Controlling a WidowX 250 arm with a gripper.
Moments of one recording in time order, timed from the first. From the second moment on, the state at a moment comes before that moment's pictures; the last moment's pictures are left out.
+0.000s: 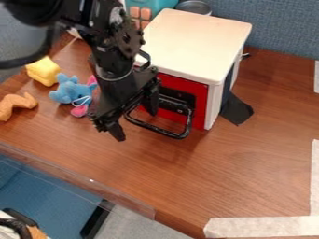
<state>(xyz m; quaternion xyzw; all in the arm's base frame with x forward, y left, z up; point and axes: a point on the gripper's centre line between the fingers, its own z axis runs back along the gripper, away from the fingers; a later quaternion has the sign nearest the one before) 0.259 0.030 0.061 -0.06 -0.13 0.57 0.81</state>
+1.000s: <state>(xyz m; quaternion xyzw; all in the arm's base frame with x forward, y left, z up) 0.266 0.023 0.030 -0.05 -0.10 0.61 0.79</state>
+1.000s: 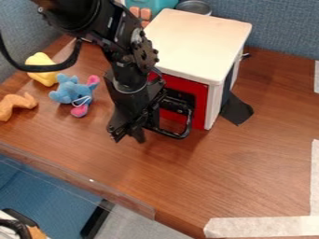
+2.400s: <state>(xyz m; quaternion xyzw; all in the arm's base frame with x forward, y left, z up) 0.173 0.009 0.033 -0.05 -0.08 0.61 0.79</state>
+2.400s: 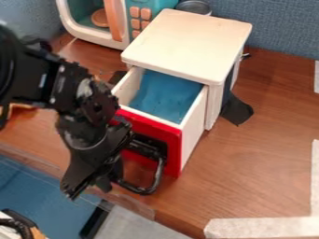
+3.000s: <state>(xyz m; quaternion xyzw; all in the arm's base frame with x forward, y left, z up) 0.165 0.008 0.035 -0.04 -0.08 0.60 0.79</state>
